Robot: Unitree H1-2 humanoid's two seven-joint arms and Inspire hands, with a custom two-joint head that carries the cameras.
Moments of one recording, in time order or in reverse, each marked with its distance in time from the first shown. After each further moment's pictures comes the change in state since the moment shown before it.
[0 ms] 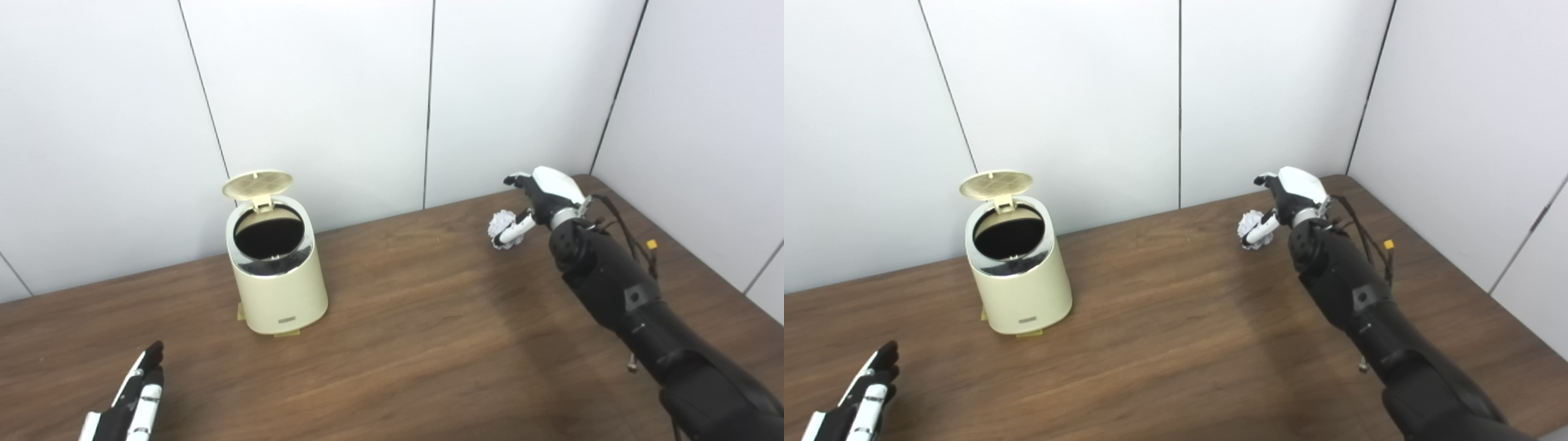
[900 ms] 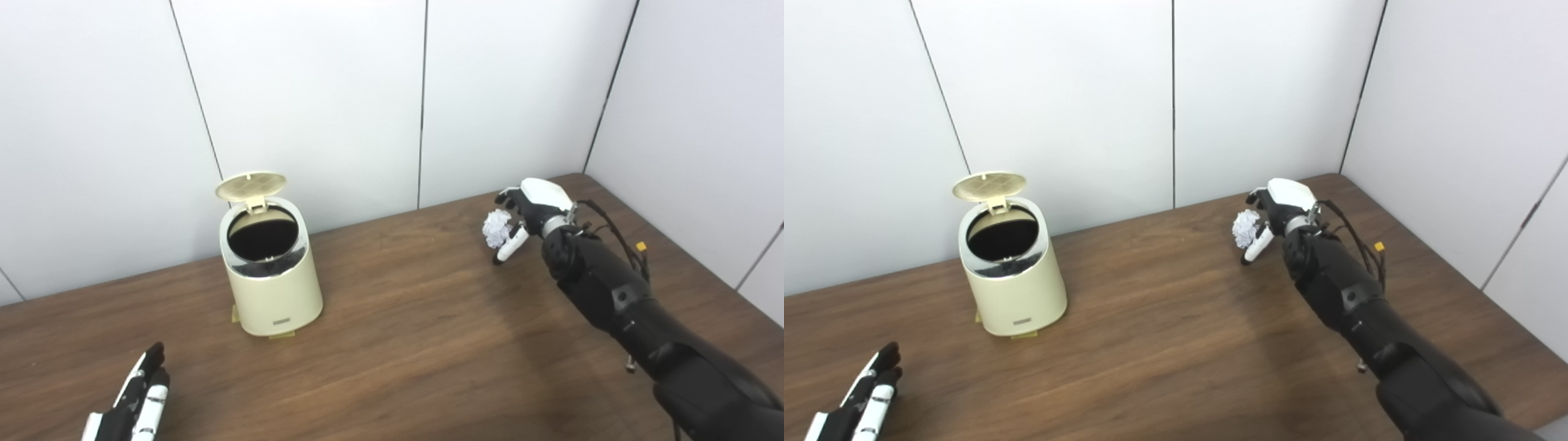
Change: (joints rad) left arm -0.001 -0.011 -0.002 0.014 0.010 -0.001 0.006; right arm -0.034 0.037 0.086 0.138 -0.033 -0.109 -0.063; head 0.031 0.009
